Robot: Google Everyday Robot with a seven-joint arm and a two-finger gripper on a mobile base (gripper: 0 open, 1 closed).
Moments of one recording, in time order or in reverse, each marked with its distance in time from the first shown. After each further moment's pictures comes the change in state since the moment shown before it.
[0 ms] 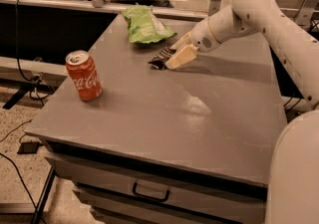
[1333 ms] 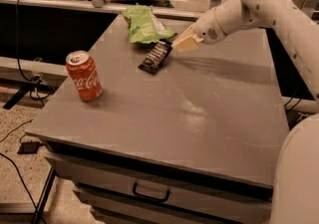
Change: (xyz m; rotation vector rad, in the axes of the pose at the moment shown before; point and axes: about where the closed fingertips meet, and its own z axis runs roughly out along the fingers) arm -0.025 0.000 -0.028 0.015 -0.045 -0.005
